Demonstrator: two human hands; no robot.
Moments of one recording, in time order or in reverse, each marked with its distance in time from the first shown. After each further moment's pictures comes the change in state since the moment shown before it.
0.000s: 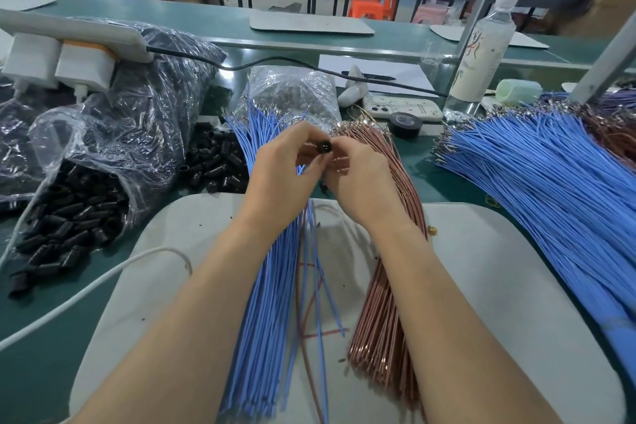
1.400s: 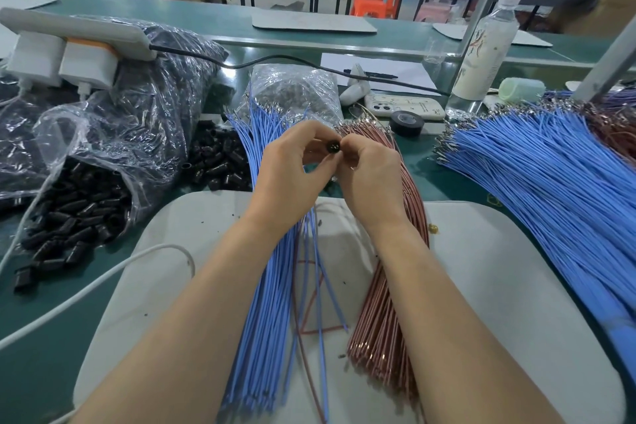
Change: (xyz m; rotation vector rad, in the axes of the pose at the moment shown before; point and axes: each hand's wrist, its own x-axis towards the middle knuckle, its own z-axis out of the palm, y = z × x) left_hand -0.001 0.010 0.003 -0.106 -0.023 -0.060; right_hand -0.003 0.008 -0.001 -0.058 0.213 -0.154
